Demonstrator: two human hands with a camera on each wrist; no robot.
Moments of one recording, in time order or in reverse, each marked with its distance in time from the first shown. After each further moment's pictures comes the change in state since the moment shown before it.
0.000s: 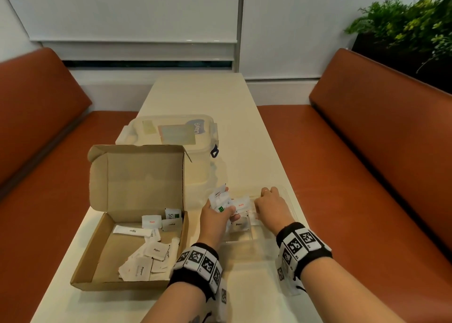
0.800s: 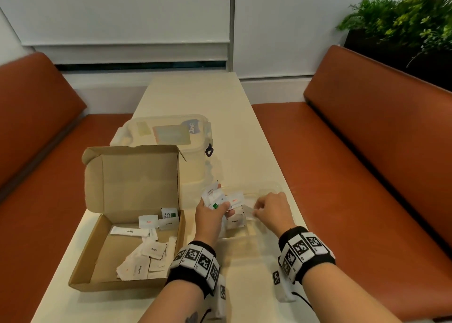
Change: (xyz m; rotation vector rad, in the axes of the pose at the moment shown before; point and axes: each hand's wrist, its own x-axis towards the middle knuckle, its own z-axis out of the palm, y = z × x) left_hand -0.002 0.002 0.003 -0.042 0.049 0.019; right_hand -0.016 0.009 0.009 0.500 0.082 0.266
